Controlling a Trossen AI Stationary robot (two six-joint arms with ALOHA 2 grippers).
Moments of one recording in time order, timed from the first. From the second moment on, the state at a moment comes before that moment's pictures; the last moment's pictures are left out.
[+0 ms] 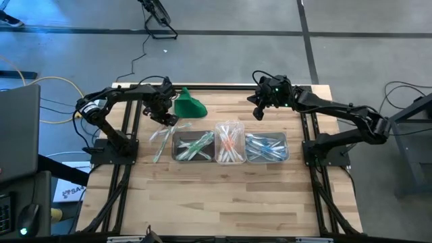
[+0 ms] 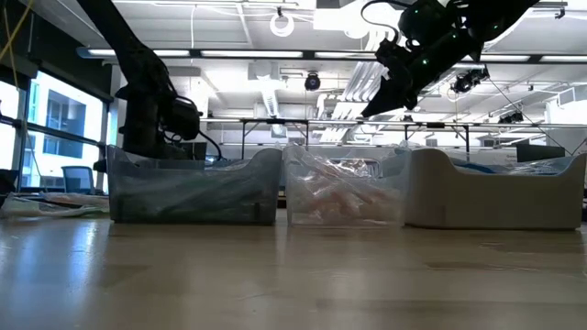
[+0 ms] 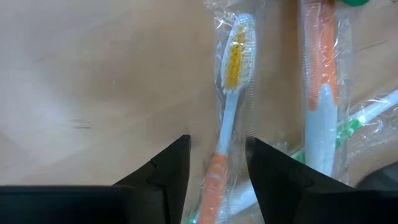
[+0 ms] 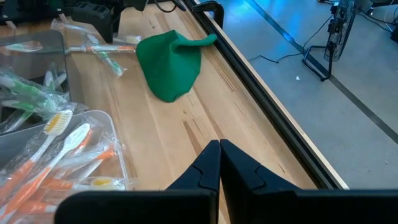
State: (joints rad) left arm 0.84 1.58 0.84 -0.80 0.14 -0.29; right arm -0.58 1.25 0.83 -0.12 -0.13 -0.12
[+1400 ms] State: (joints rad) left arm 0.84 1.58 1.44 -1.02 0.09 0.01; right arm -0.58 1.25 0.83 -0.12 -0.13 -0.19
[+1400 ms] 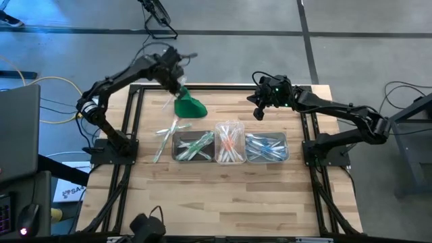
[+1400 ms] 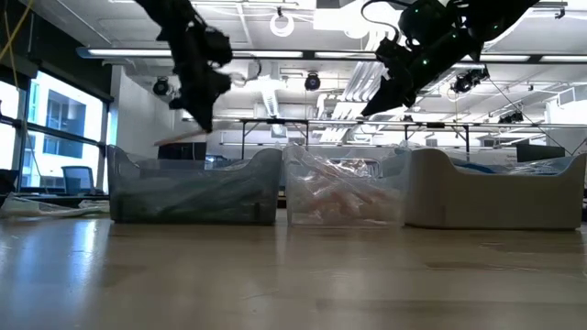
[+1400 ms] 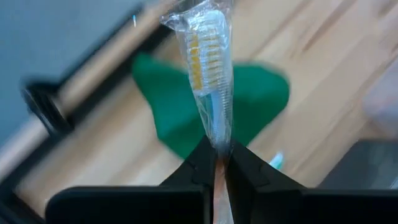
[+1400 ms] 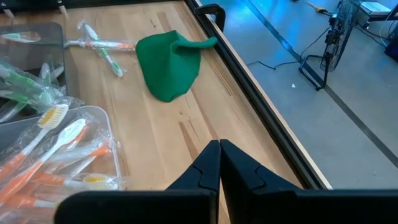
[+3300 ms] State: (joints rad) left arm 0.47 1.67 1.57 -0.18 0.43 0.18; right arm -0.45 1.27 0.83 0.28 -0.21 -0.13
